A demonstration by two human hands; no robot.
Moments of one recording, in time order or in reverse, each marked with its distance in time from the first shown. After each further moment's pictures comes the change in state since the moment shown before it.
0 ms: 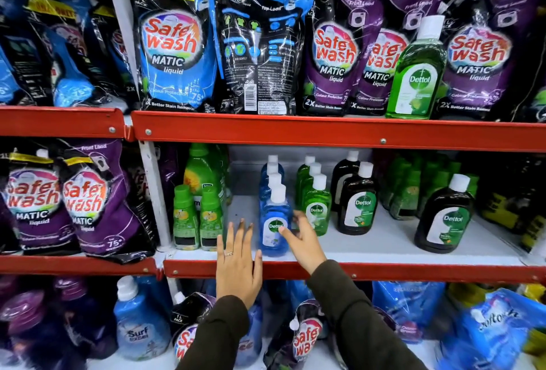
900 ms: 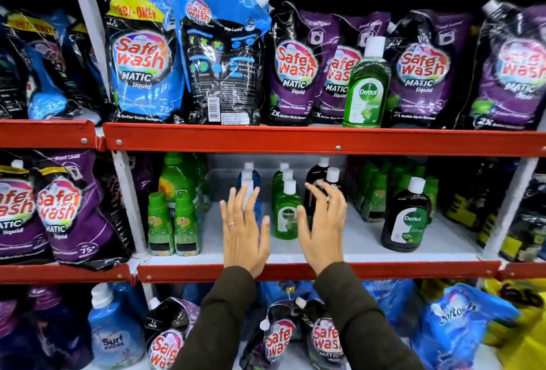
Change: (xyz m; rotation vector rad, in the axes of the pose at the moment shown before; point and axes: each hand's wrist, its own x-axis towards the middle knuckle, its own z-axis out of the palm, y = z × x) left_hand 0.043 0.098 -0.062 -0.387 0.322 0.114; right_hand -0.040 -0.055 -0.089 -0.711 0.549 -0.572
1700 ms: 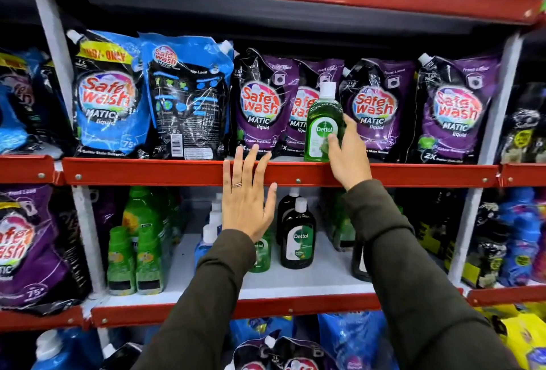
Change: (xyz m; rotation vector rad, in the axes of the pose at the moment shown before) left_hand 0.121 0.092 -0.005 0.279 0.153 0.230; right_hand 0.200 0.012 -0.117 0.198 -0.093 0.204
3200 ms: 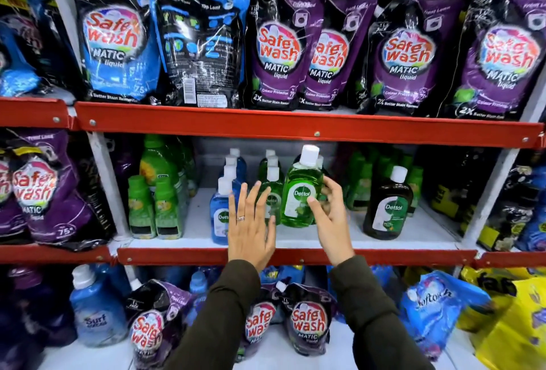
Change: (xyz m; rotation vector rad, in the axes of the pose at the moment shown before) left_hand -0.157 -0.012 0.031 -0.062 -0.272 -0.143; right_hand -0.184 0.077 0.077 0.494 -0.133 0.184
